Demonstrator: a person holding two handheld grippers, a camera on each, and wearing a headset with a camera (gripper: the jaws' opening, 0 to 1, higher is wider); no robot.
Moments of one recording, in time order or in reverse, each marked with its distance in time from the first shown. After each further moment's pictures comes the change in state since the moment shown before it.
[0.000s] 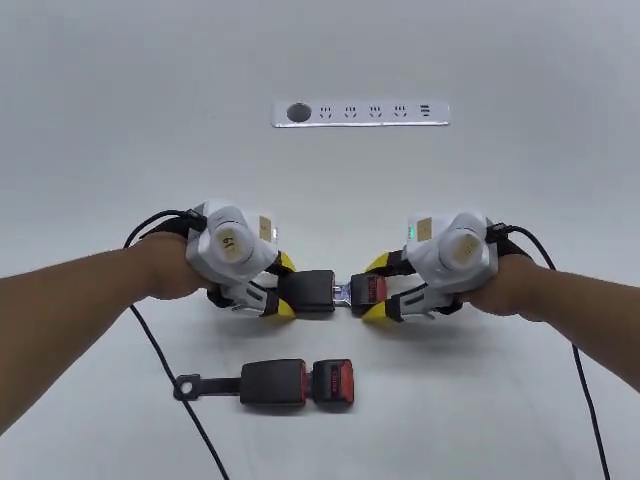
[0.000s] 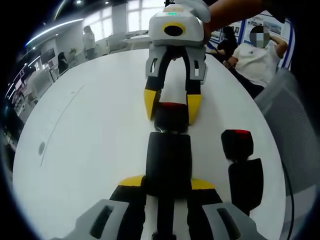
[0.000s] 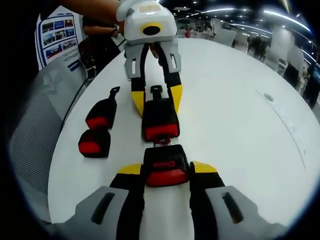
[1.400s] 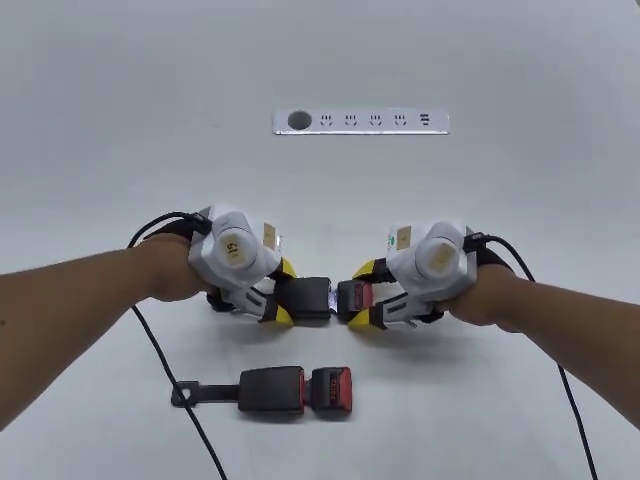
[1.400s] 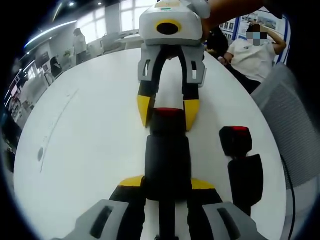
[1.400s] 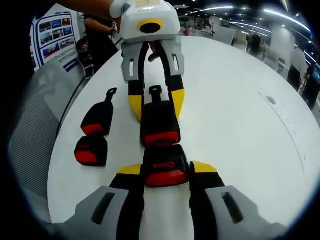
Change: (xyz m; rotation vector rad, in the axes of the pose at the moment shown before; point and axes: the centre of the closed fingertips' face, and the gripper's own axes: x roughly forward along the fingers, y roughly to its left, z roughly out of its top) left arm 0.003 -0.001 -0.001 0.043 0.018 -0.022; right arm 0.011 0.001 0.008 -0.007 0.031 -0.013
